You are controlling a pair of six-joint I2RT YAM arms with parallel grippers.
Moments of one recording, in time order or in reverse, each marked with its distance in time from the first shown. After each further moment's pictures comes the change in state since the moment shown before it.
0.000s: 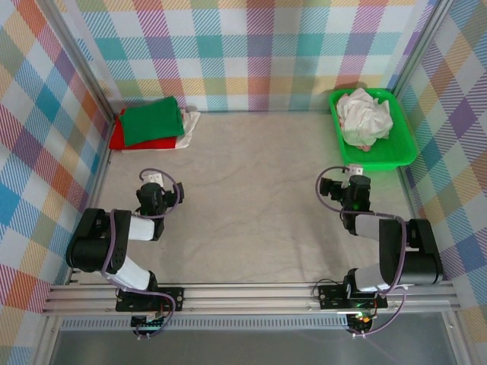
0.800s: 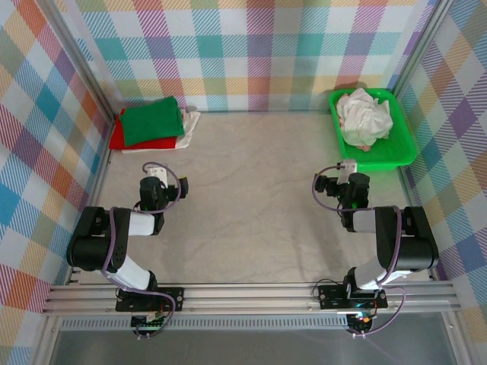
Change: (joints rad) left arm 0.010 0.011 0.075 -0.041 0.095 0.044; right arm -0.006 0.093 0.034 0.116 -0.111 -0.036
